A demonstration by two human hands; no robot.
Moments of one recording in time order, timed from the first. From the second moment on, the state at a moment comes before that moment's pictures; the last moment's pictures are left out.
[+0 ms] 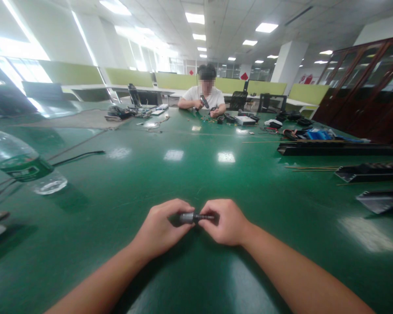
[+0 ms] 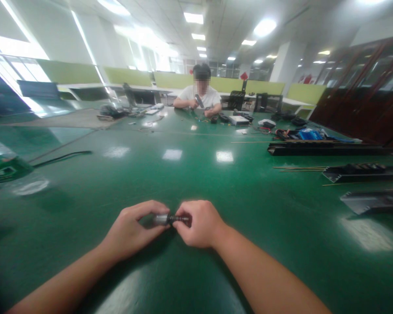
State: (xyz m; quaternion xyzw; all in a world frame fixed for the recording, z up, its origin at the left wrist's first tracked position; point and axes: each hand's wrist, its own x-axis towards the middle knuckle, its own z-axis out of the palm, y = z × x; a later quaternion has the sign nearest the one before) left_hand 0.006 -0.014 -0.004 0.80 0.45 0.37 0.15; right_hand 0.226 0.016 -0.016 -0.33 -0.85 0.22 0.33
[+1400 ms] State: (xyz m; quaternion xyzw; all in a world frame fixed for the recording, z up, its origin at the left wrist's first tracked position) left_hand 0.004 -0.011 -0.004 0.79 0.47 0.36 0.15; right_hand 0.225 0.016 -0.016 -0.36 -0.84 0.24 0.34
